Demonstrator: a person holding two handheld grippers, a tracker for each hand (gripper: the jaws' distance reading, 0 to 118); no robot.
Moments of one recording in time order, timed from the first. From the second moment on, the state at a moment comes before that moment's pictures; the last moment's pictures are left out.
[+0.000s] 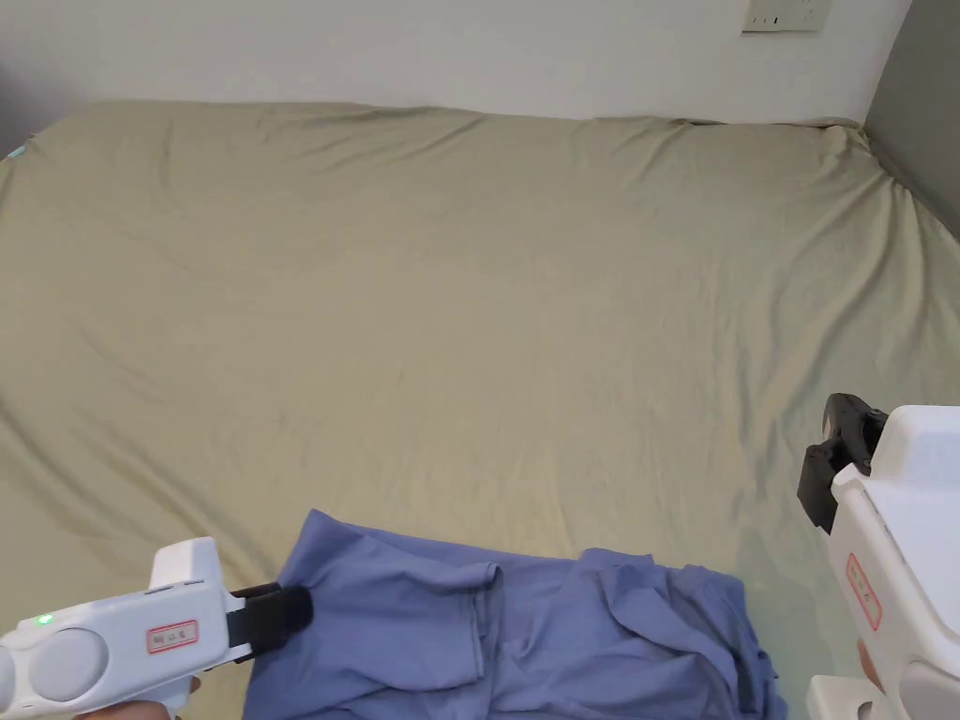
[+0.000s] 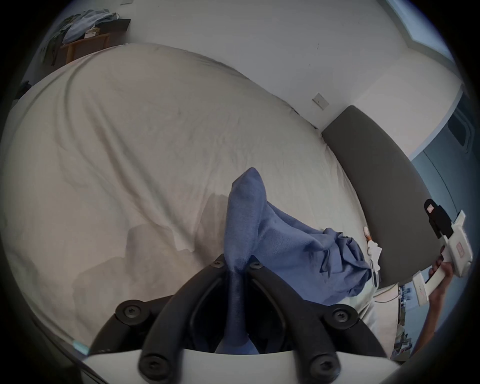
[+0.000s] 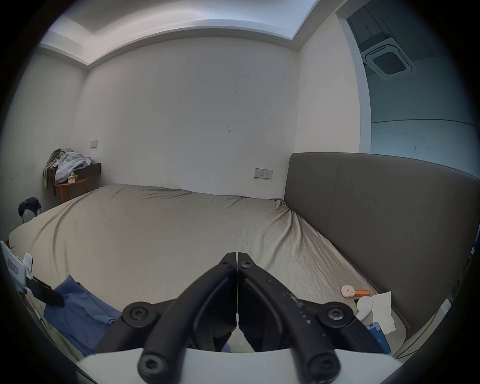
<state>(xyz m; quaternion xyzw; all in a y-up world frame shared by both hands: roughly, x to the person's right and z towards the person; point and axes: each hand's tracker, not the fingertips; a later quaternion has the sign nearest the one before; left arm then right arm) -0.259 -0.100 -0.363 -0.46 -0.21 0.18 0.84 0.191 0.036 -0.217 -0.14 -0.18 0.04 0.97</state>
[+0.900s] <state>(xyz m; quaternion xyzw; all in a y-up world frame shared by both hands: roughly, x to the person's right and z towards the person) -0.010 -0.054 -0.328 -0.47 -0.34 0.00 0.81 0.220 0.041 -0.185 -0.13 -0.20 0.03 0.97</state>
